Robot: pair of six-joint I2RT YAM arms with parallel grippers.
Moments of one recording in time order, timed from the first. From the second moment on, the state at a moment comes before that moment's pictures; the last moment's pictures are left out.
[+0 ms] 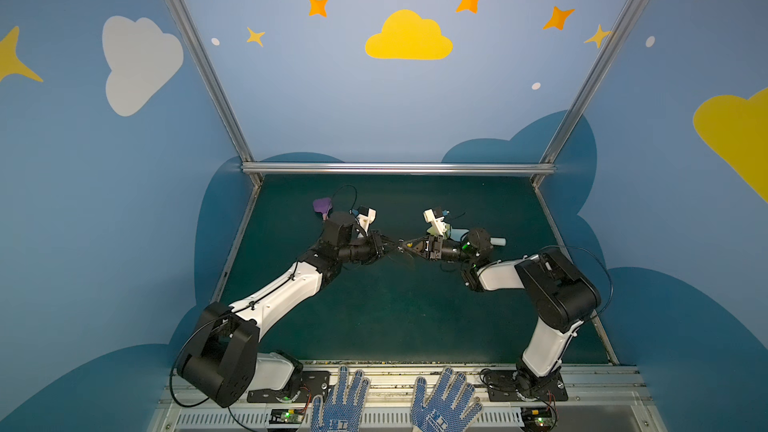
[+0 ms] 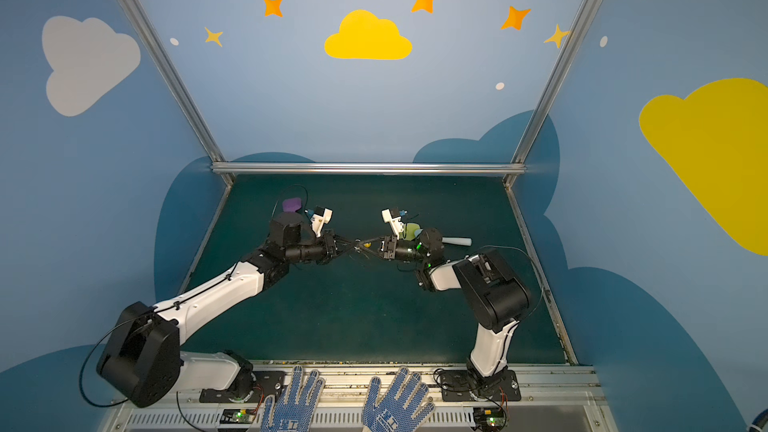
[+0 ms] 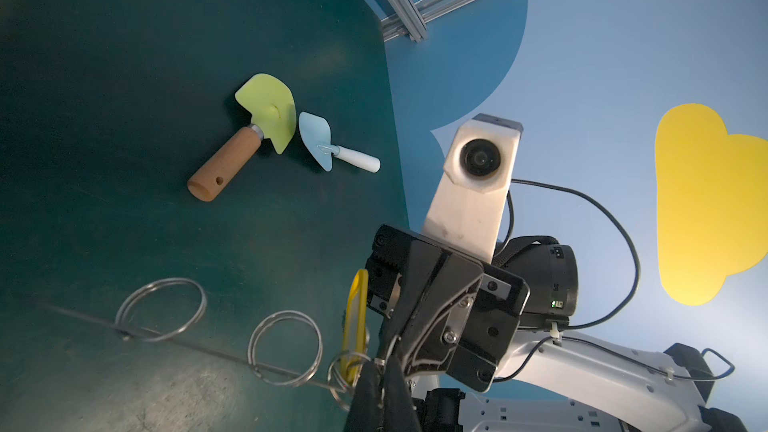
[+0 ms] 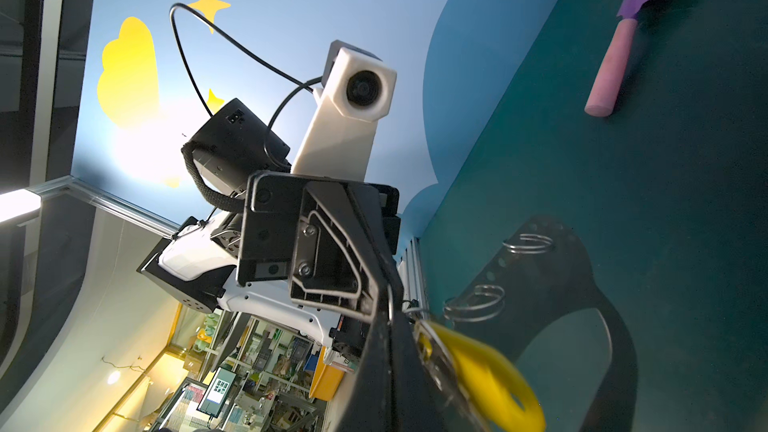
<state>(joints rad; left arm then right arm) -0.47 1.36 0.83 0.10 0.63 -0.97 0.53 1.81 0.71 1.28 -1.01 1.22</state>
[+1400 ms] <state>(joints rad) -0.49 1.34 0.83 0.02 0.53 -1.03 0.77 1.35 0.75 0.28 -0.39 0.46</state>
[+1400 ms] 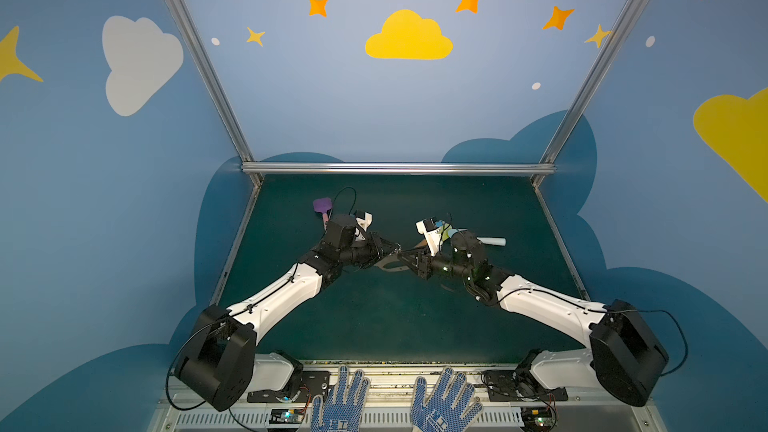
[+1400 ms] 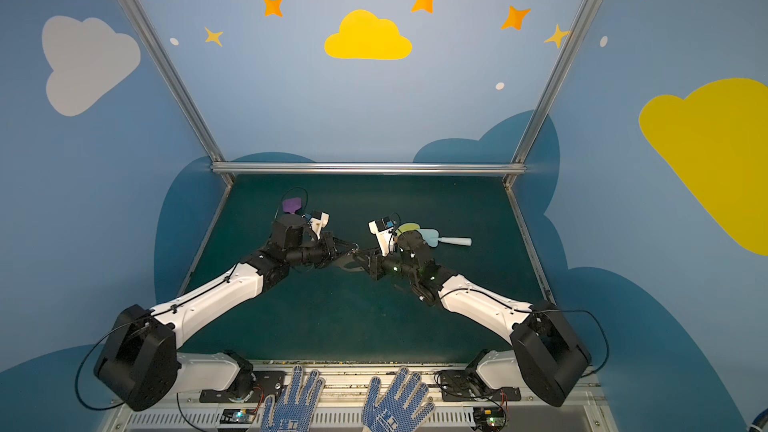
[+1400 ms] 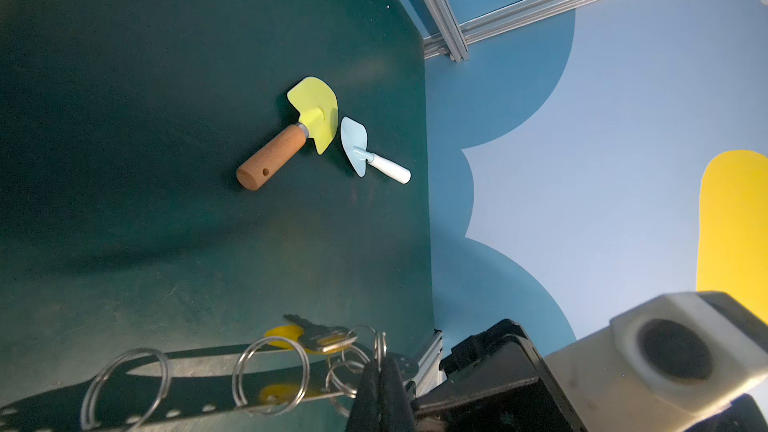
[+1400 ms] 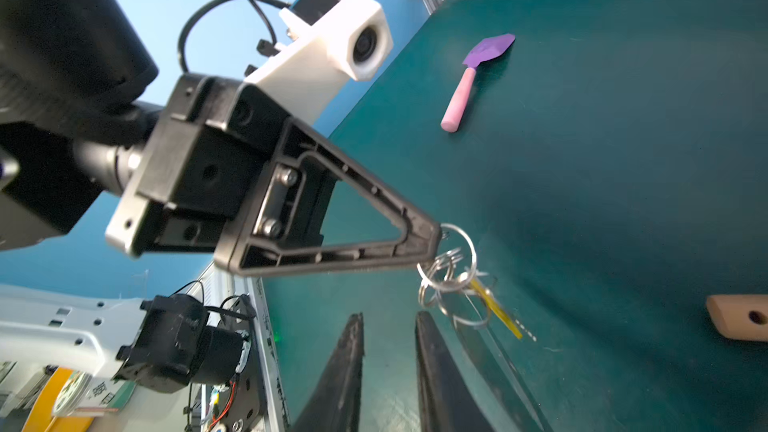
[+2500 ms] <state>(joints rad) -0.52 1.33 0.83 0.06 0.52 -1.06 0.81 1.38 0.79 0.19 -0.25 0.44</state>
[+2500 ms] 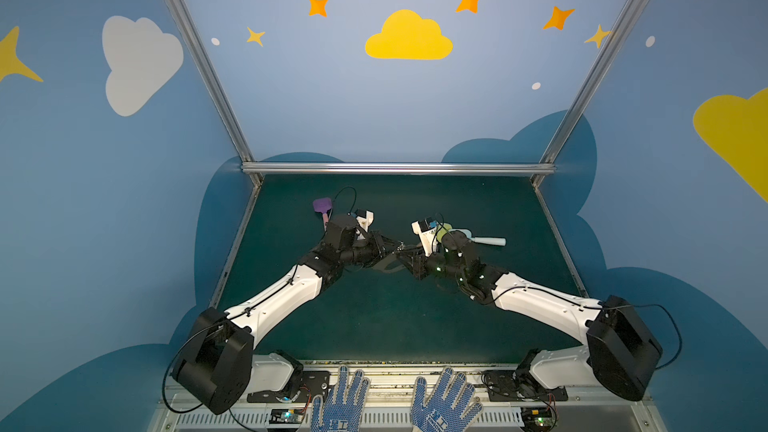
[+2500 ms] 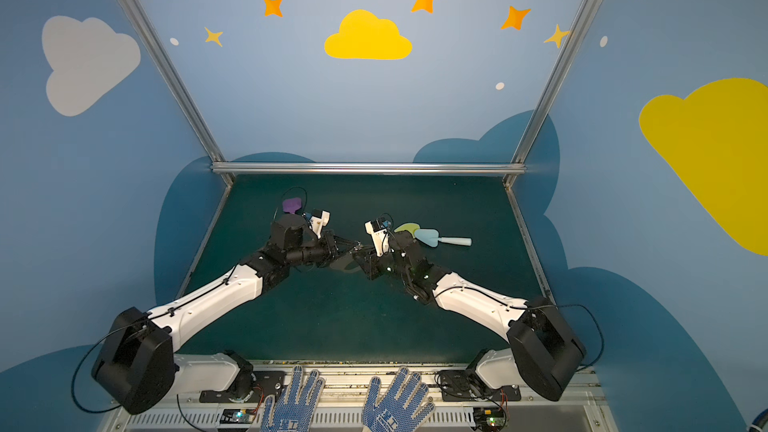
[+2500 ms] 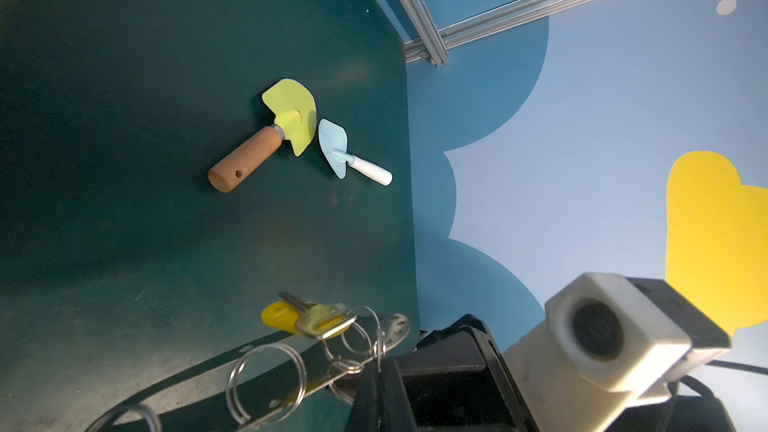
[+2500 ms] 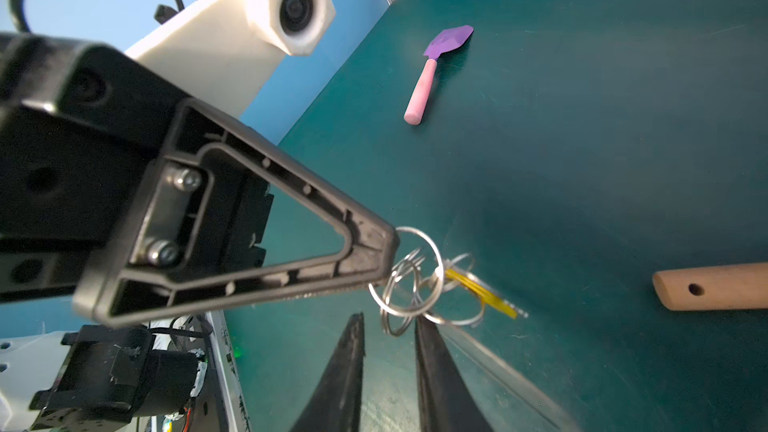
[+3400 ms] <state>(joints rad) -0.52 1.33 0.83 0.03 0.54 -1.06 0.81 1.30 0.79 0.06 -0.12 0.35</state>
